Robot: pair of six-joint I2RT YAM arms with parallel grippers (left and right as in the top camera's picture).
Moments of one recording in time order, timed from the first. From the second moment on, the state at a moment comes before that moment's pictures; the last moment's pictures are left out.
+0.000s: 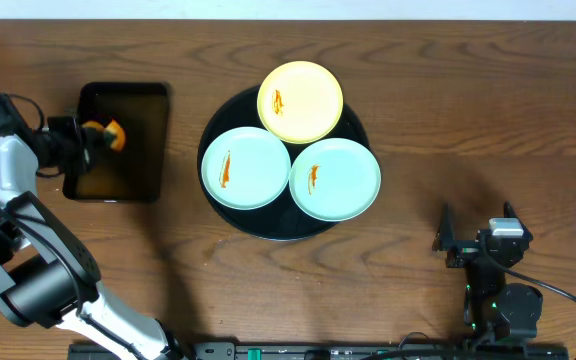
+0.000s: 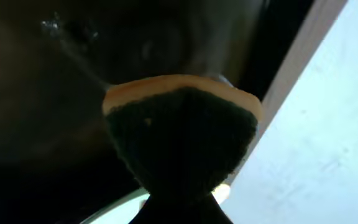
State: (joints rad) left arm 0.59 1.94 1.41 -0.70 0.67 -1.06; right arm -0.02 0.01 0.01 -0.07 -0.01 -0.04
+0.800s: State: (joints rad) left arm 0.59 1.94 1.39 -0.53 0.74 -1.10; right arm -0.02 0.01 0.01 -0.07 -0.01 -0.04
